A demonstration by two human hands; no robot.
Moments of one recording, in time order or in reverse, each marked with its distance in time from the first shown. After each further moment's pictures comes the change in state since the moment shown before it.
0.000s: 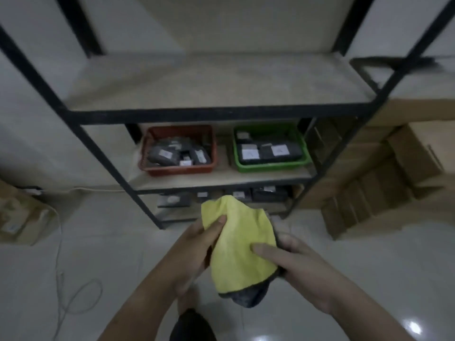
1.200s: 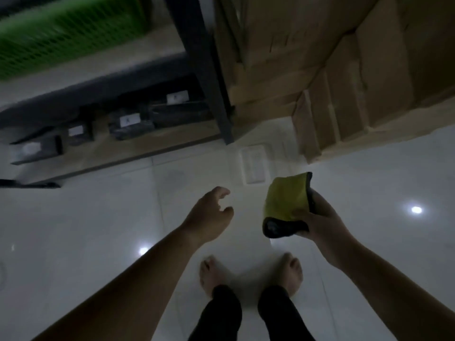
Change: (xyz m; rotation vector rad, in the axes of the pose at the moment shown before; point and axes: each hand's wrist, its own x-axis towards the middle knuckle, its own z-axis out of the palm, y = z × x) left_hand 0.514 -0.393 0.286 0.986 -0.064 -0.303; right_hand 0.242 0.326 -0.615 0.251 0.457 0.184
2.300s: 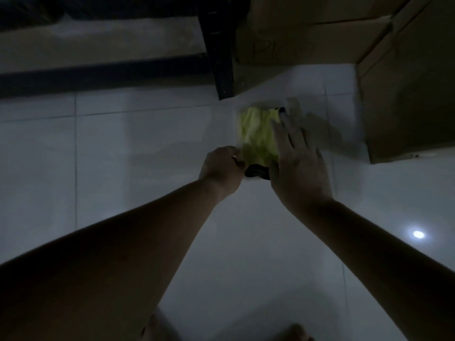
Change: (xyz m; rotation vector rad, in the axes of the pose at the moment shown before) left_hand 0.337 -0.110 0.143 -0.204 0.259 -0.070; right_hand 0.355 0.129 0.023 -1.462 0.224 -0.917
